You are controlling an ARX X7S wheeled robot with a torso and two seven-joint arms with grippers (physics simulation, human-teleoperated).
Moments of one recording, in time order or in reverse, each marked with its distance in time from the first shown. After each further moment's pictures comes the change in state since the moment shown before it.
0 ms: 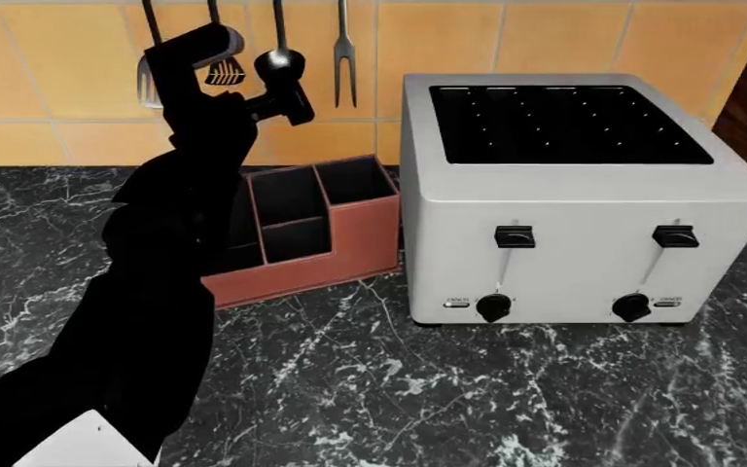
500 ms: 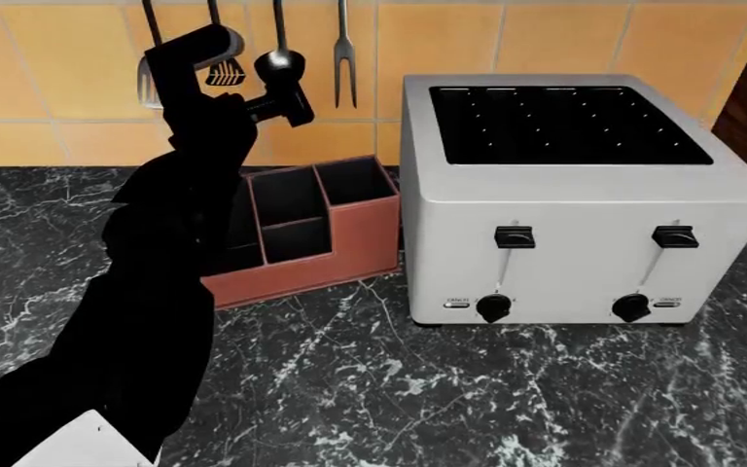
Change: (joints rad) left arm 0.001 0.000 0.000 0.000 0.005 -0.003 -0.006; right arm 0.023 -0.158 0.236 0.392 -0.592 0.166 -0.339
